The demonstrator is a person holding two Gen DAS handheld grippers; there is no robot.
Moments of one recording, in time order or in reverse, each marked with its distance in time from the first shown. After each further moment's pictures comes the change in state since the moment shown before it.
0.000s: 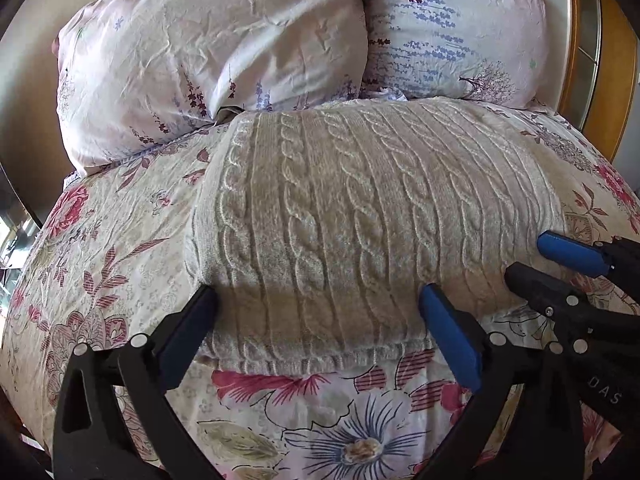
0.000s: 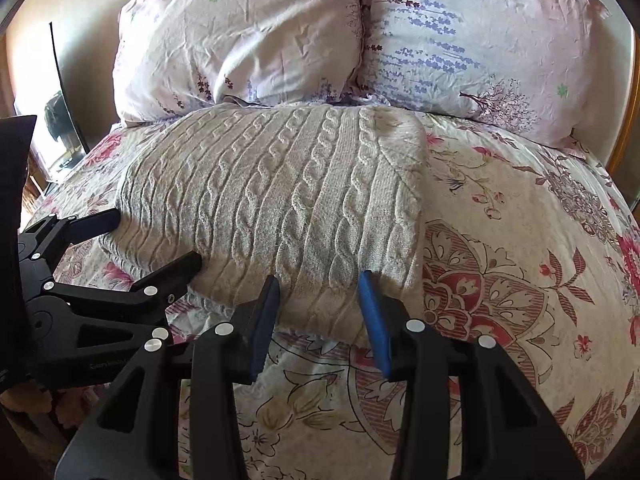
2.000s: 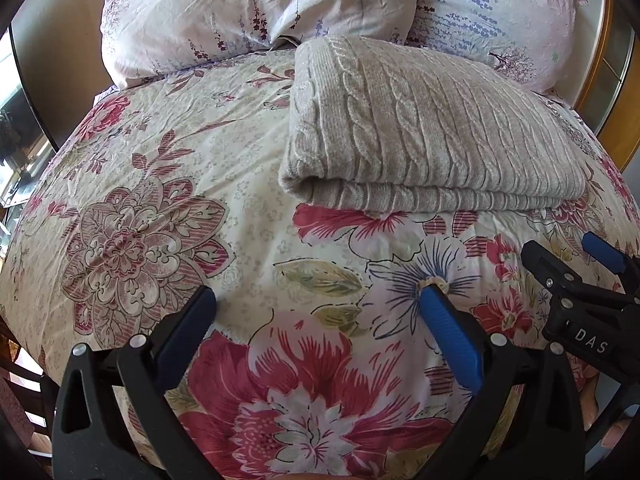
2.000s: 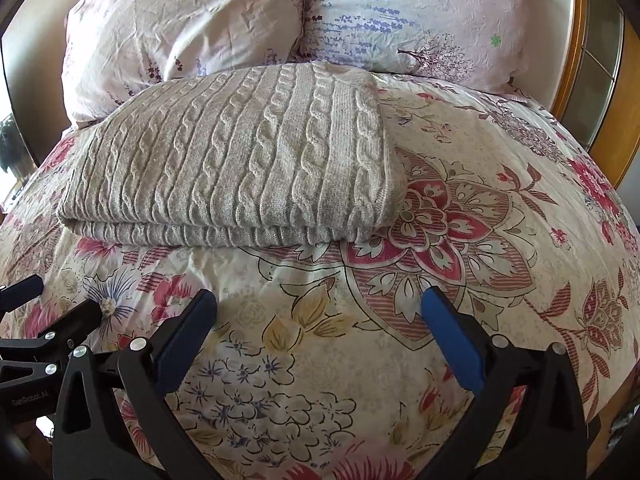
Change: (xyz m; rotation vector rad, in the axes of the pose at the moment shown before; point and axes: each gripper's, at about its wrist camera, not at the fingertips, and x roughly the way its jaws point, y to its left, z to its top) left arm -0.037 0.041 -0.059 -0.127 0.163 -0.003; right arm -0.010 0.020 -0.041 0.162 0.048 -0.194
